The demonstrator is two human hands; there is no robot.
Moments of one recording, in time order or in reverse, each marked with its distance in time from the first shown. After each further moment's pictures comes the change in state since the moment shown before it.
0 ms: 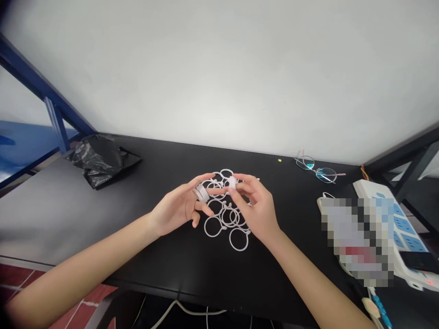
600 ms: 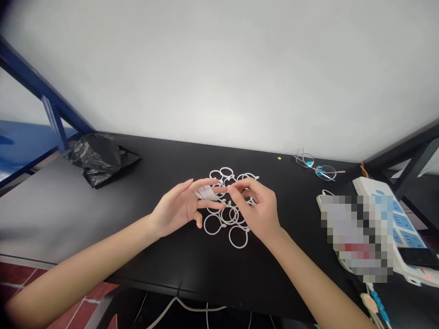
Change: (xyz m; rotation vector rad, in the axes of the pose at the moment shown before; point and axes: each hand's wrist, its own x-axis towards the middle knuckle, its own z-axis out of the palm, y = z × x) left_hand -0.002 -0.006 0.002 0.117 -0.045 0.058; right_hand -0.001 -0.006 -0.003 -0.114 0.026 -0.158
